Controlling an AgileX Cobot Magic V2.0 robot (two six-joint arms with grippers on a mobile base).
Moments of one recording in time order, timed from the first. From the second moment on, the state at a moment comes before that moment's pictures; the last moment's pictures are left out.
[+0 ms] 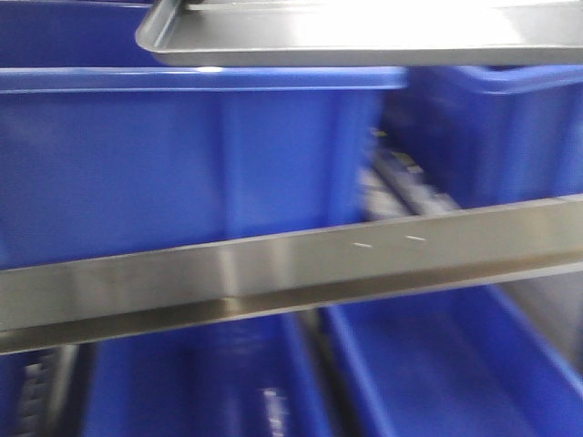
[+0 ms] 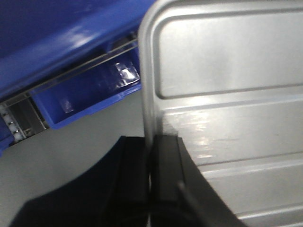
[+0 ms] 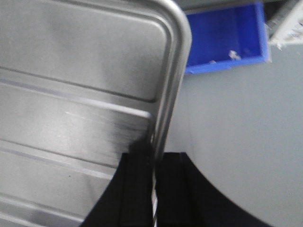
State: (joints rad) left arm -0.92 1.48 -1.56 0.18 1.22 -0.63; right arm 0.56 1.10 -1.20 -0.17 1.25 0.56
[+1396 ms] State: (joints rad) left arm -0.92 1.48 -1.56 0.18 1.22 -0.63; right arm 0.56 1.10 -1.20 -0.17 1.25 0.56
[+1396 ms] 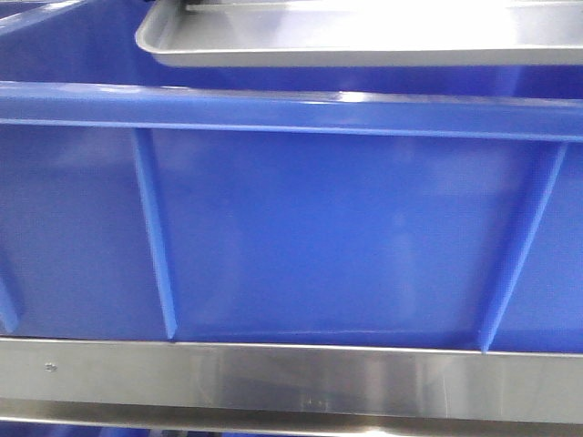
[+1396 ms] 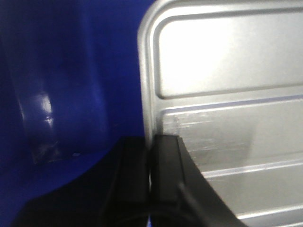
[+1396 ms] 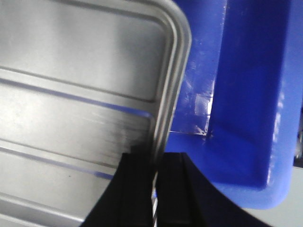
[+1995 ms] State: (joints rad) left arm -0.92 1.48 -1.56 0.18 1.22 -0.63; right arm 0.56 1.10 -1.20 -0.17 1.25 0.56
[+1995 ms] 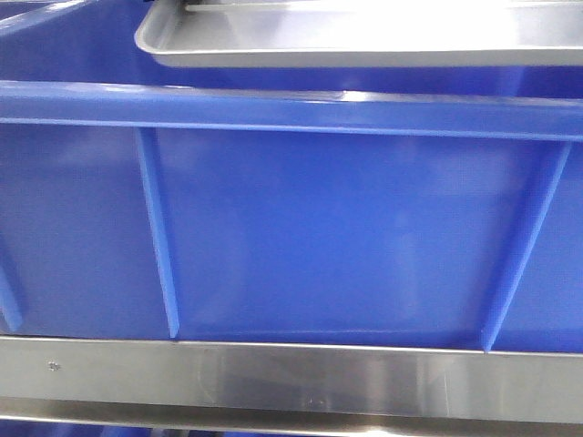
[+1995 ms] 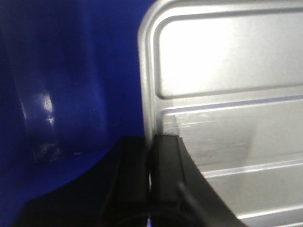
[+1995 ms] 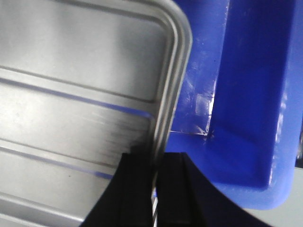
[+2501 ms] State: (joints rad) left arm -0.92 1.48 -1.58 0.21 1.22 -0.63; right arm 0.56 1.10 -1.23 -0.17 1.23 0.54
